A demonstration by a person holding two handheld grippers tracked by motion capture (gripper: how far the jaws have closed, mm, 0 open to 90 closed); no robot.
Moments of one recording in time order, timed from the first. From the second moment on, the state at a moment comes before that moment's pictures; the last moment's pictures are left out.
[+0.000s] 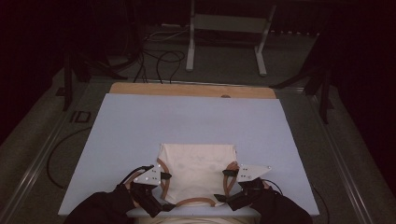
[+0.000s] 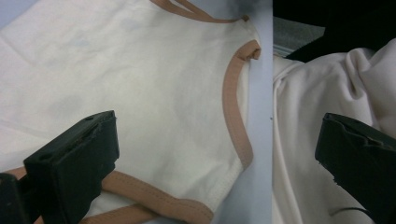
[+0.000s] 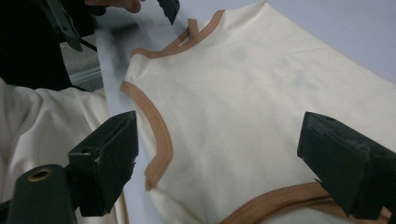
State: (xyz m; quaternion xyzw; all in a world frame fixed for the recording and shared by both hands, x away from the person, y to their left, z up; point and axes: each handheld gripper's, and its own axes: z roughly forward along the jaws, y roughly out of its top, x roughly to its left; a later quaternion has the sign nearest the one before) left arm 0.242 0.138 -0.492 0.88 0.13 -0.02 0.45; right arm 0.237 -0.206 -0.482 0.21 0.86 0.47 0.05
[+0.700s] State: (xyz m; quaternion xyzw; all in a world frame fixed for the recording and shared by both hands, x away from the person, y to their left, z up) left arm 0.272 0.148 -0.470 0.86 0.16 0.03 0.49; right arm 0.258 -0.217 -0.473 0.25 0.83 0.50 0.08
